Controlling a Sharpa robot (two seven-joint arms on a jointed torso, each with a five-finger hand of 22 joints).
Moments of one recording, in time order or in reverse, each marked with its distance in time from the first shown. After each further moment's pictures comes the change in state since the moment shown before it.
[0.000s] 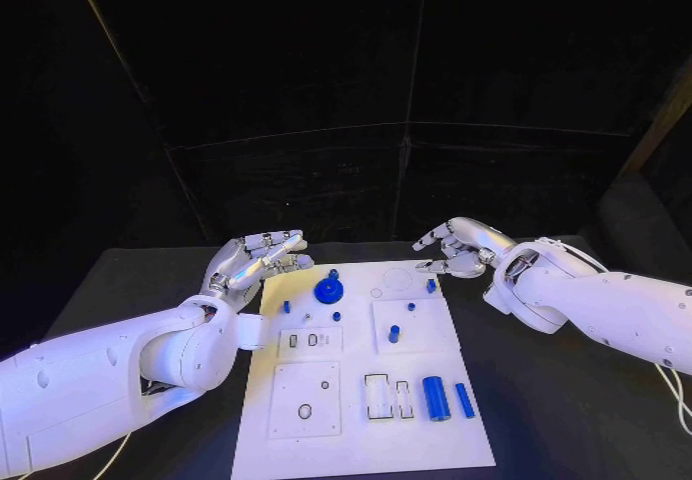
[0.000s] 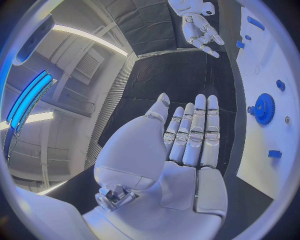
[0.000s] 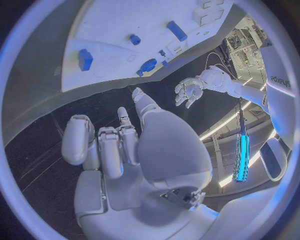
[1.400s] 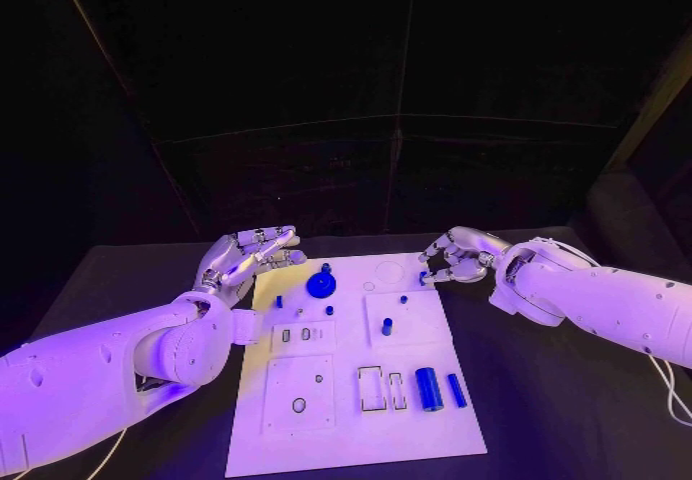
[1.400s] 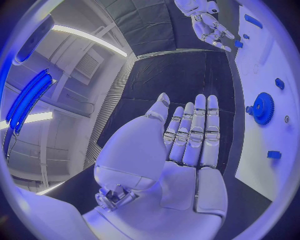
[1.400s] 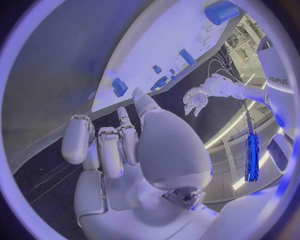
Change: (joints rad) left arm -0.005 0.020 -0.001 -0.033 -0.006 0.016 -0.005; left_hand 0.000 0.000 -0.003 -0.003 0.000 0.007 0.000 0.000 0.000 0.007 0.000 0.000 0.000 0.000 0.000 0.000 0.000 0.000 0.003 -0.003 0.000 0.000; right arm -0.042 0.018 0.000 -0.128 0.006 0.141 0.027; right_hand 0.004 -0.004 -0.012 -0.018 -0.017 0.000 0.000 0.000 0.000 0.000 0.000 -0.010 0.000 0.000 0.000 0.000 0.001 0.000 -0.003 -0.003 -0.005 -0.007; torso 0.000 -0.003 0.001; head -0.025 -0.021
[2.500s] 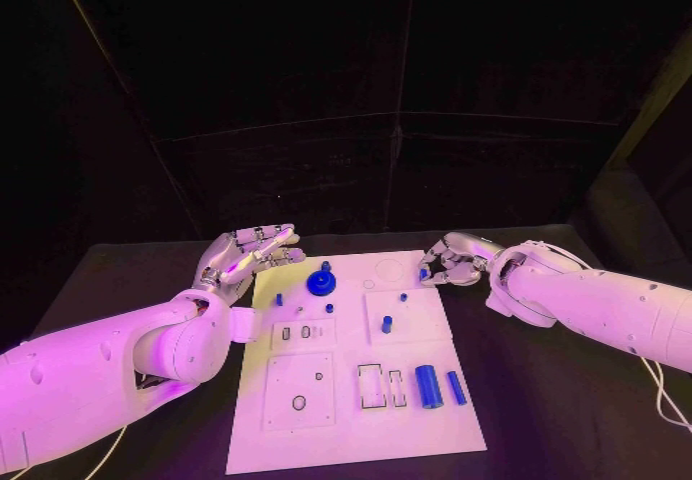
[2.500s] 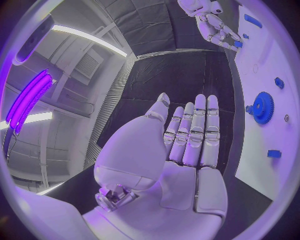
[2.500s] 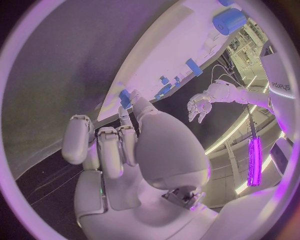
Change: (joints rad) left arm -0.001 0.002 0.000 -0.005 -0.001 0.003 -0.002; left_hand 0.000 0.000 0.000 0.000 0.000 0.000 0.000 0.000 0.000 0.000 0.000 0.000 0.000 0.000 0.000 -0.004 0.000 0.000 0.000 0.000 0.000 0.000; right arm -0.020 0.035 0.000 -0.047 -0.035 0.015 -0.020; right_hand 0.033 0.076 0.032 -0.026 -0.098 0.067 -0.009 0.013 0.005 0.000 0.000 0.002 0.003 0.000 0.000 0.000 0.000 0.000 0.000 0.000 0.000 0.008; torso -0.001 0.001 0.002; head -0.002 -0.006
